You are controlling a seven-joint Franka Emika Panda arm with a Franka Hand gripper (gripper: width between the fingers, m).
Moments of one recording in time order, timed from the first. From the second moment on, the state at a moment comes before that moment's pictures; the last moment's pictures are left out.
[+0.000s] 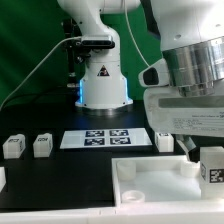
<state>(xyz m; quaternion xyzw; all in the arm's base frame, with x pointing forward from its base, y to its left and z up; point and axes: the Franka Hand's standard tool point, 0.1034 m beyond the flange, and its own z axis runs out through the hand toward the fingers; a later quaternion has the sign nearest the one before) 0.630 0.123 0.072 -0.91 0.41 0.00 0.12</state>
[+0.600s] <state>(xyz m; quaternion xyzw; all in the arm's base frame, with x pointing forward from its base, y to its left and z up) 0.633 0.135 0.071 -1.00 0.03 -0.08 0.03</state>
